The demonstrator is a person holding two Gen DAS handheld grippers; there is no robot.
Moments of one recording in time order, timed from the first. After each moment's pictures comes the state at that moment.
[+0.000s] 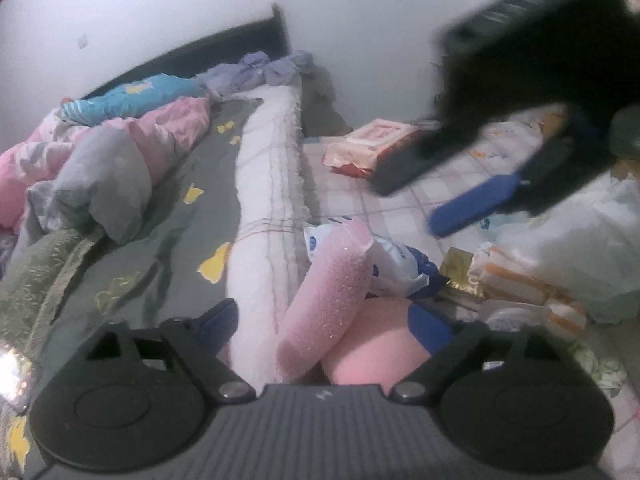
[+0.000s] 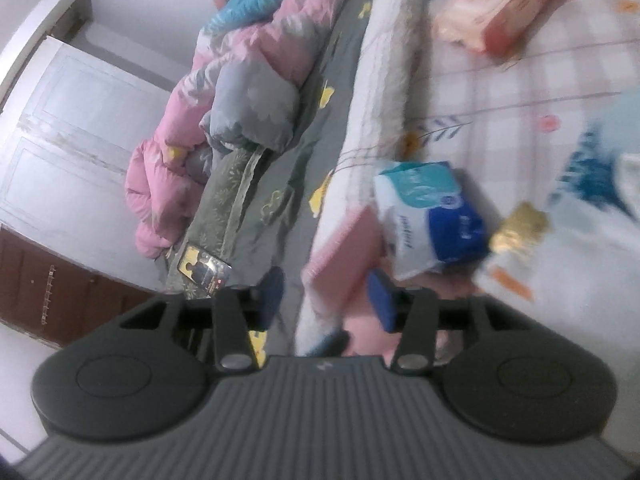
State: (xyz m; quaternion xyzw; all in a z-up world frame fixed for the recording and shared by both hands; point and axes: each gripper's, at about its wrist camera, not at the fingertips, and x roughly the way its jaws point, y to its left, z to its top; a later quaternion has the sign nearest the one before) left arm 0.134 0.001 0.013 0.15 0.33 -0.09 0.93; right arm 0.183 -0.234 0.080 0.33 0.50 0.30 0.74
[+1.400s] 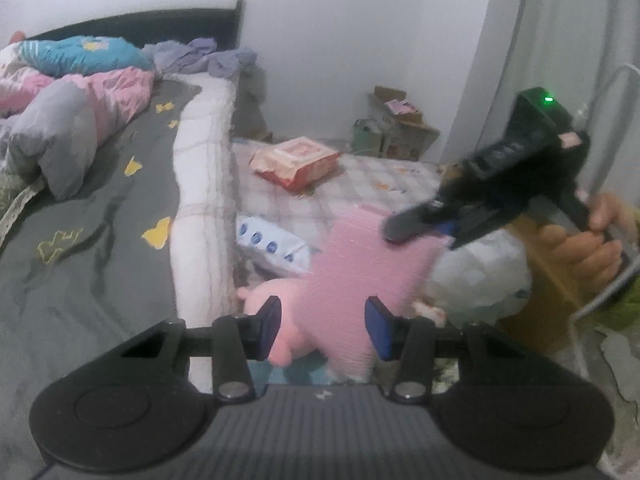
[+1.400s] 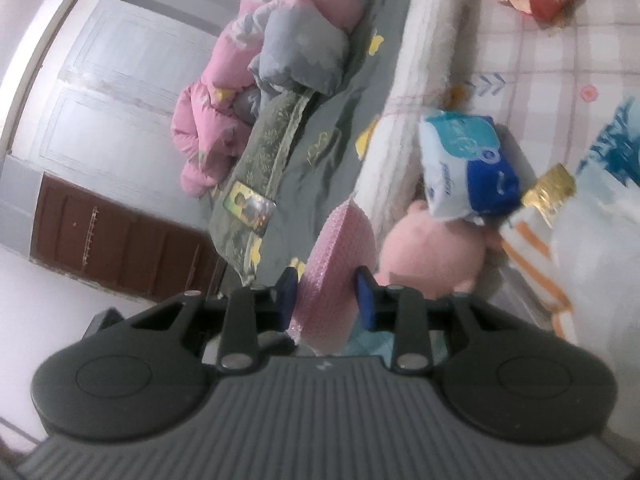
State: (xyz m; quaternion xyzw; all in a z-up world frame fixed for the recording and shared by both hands) left arm 0.077 0.054 0.055 0.01 0.35 -0.22 0.91; right arm 0.171 -0.261 0.086 0.32 0.53 0.40 0.68
